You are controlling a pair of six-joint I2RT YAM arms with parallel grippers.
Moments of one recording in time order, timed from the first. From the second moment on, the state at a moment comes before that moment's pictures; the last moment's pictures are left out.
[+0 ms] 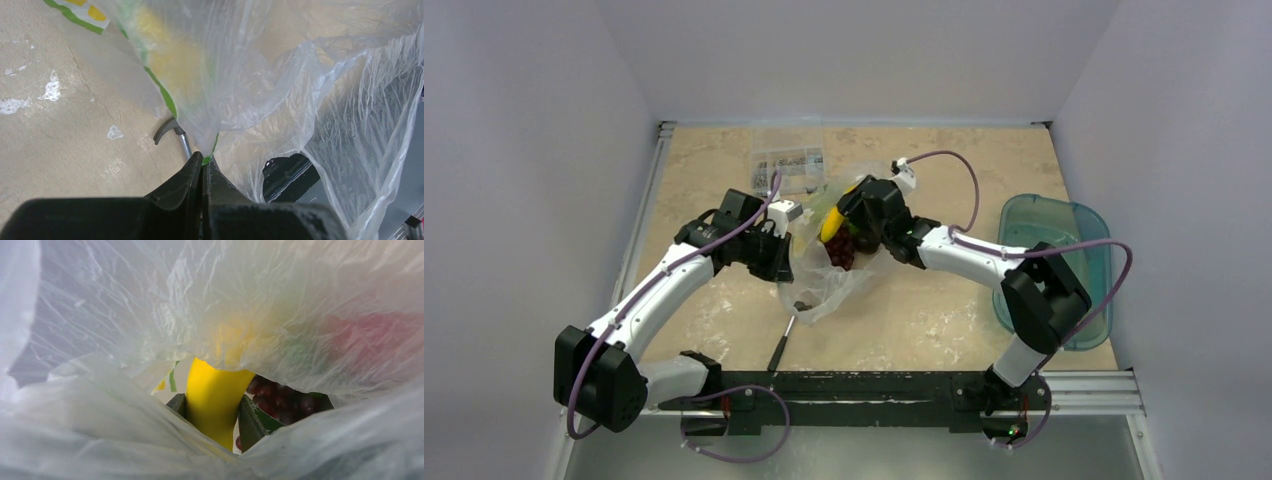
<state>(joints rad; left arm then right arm) -0.40 1.21 0.95 -0.77 0.43 -0.06 0.76 1.69 1.10 0.12 0.39 1.09</state>
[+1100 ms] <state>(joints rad) -0.41 1.21 0.95 -0.77 0.37 -0.06 0.74 1.47 0.92 0.26 -0.30 0.89</state>
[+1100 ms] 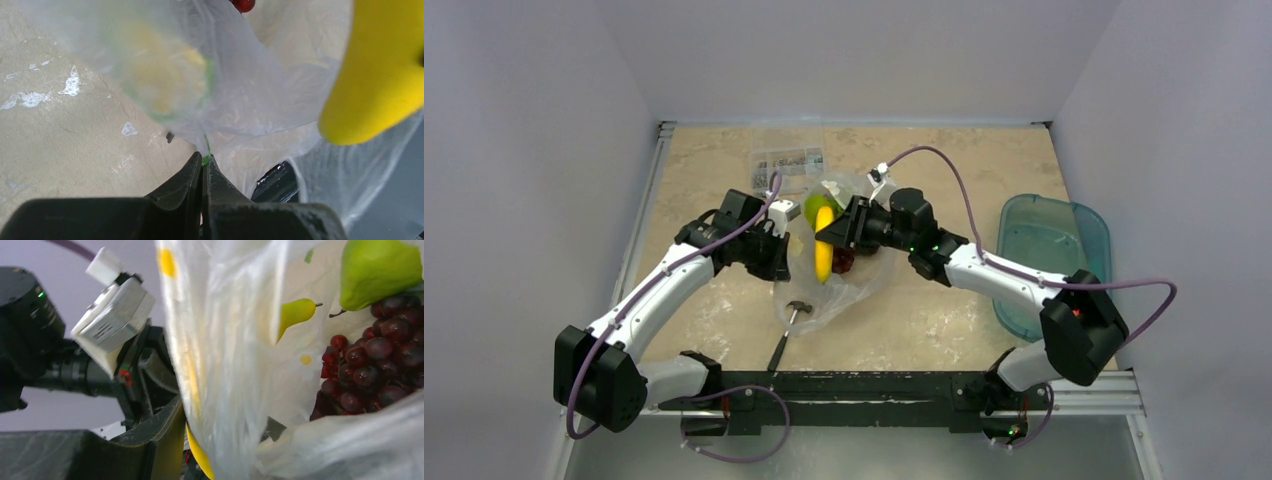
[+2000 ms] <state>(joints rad) -0.41 1.20 0.95 -0.77 0.32 -0.06 0.73 1.36 0.92 0.50 -0.68 0.80</state>
